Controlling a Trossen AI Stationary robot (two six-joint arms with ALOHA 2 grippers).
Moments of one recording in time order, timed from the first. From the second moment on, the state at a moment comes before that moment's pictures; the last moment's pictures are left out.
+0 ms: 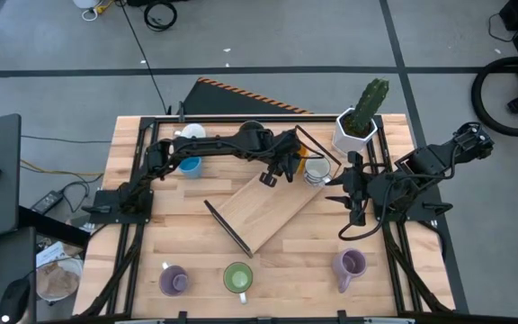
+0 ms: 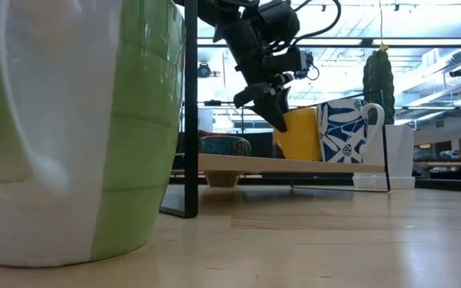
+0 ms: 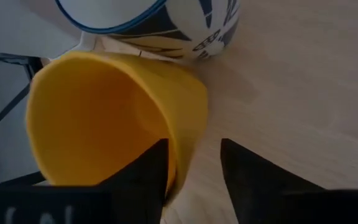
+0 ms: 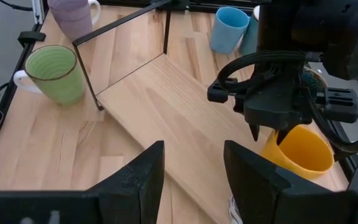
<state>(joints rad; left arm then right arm) 0.18 2.20 1.97 -0.73 -0.13 0.80 0.50 1.06 1.25 -0.97 0.51 0.30</state>
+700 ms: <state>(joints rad) 0.20 2.07 1.97 -0.75 -0.12 0.82 0.50 1.04 1.25 -0.97 0.50 0.30</state>
